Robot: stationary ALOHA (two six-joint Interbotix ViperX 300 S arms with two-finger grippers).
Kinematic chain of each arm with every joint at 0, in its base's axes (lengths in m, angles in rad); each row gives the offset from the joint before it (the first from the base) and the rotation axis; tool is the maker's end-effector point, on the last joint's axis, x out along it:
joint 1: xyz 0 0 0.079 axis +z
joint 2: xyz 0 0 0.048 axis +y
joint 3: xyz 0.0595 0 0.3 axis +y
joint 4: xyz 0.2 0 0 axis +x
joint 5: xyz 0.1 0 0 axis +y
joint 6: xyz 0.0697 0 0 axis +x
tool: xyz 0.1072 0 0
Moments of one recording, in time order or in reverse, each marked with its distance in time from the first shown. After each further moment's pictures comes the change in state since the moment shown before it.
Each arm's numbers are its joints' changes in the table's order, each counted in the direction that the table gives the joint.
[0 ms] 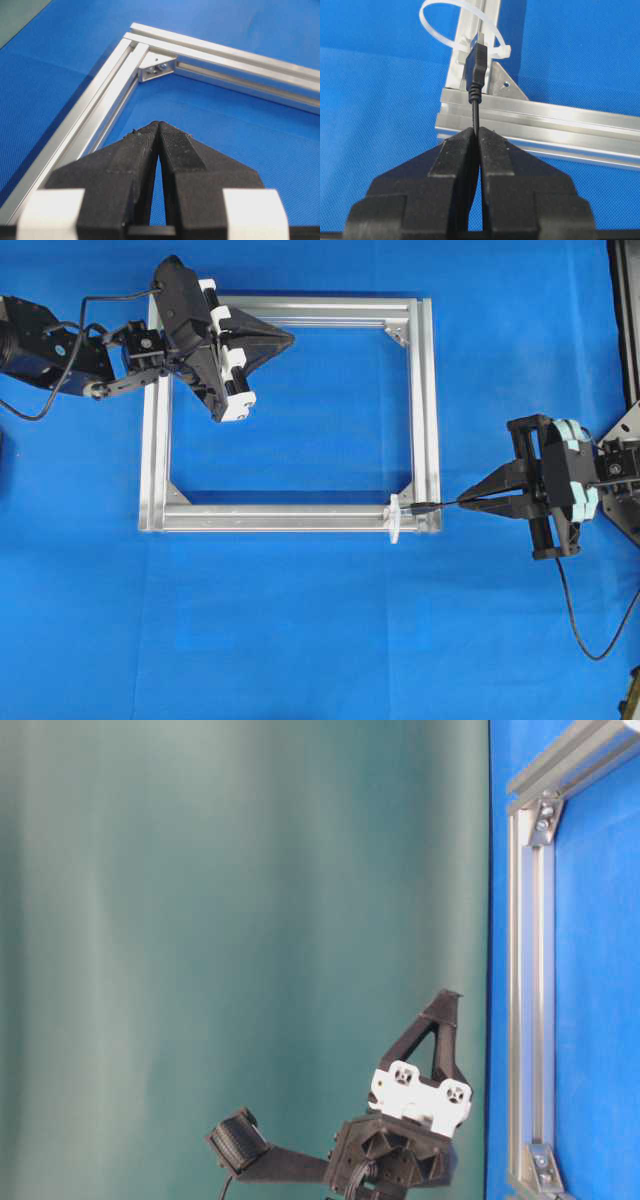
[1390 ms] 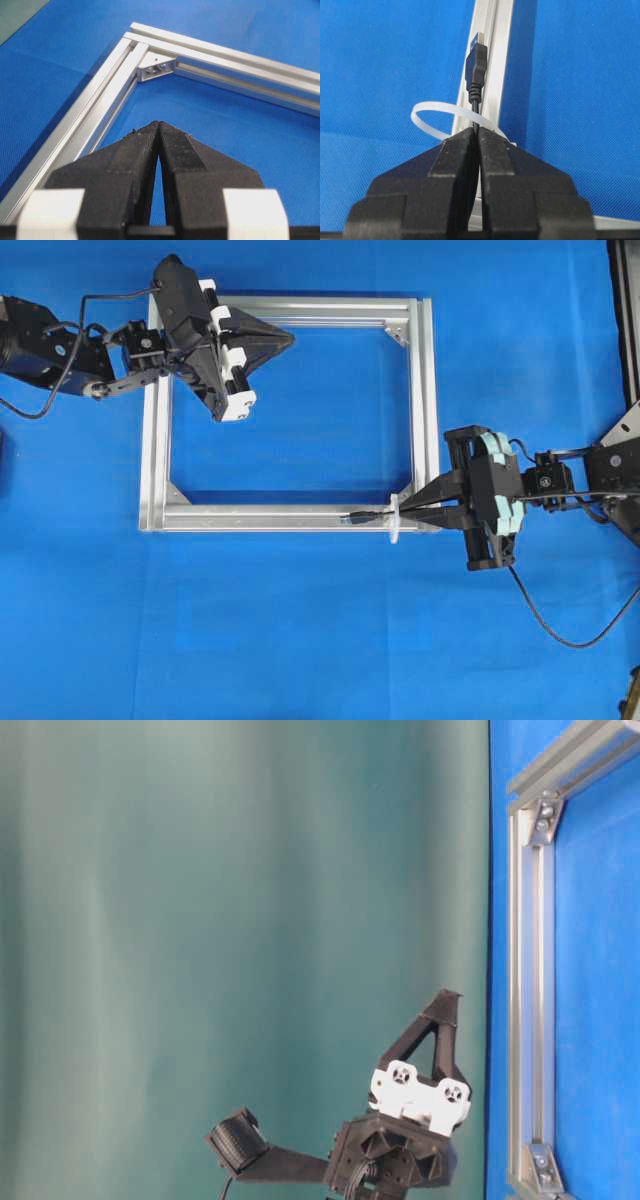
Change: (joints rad) left arm 0.000 -0.002 0.000 0.000 0.000 -0.017; right arm 0.003 0.285 -0.207 0.000 -0.107 0.003
